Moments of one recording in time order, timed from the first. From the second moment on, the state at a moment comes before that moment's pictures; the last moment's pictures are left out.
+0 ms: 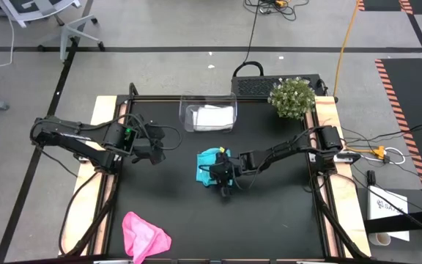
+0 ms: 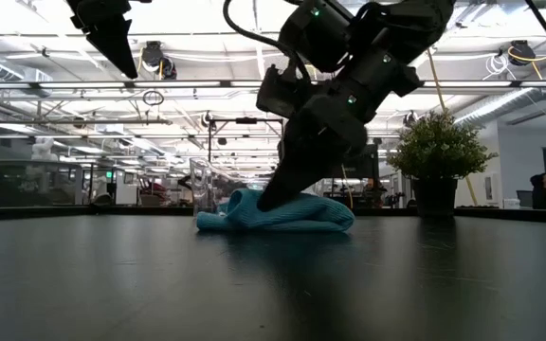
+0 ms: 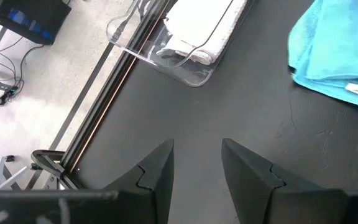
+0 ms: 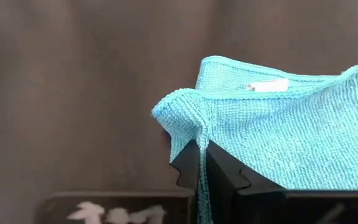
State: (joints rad) left arm -0.14 1.19 1.17 -1.23 -0.64 -0.50; right arm 0.09 1.92 1.06 0.02 -0.03 0.04
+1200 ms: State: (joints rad) left arm -0.11 1.19 0.99 -0.86 -0.51 -0.48; right arm 0.03 1.83 1.00 0.08 -0.11 0.12
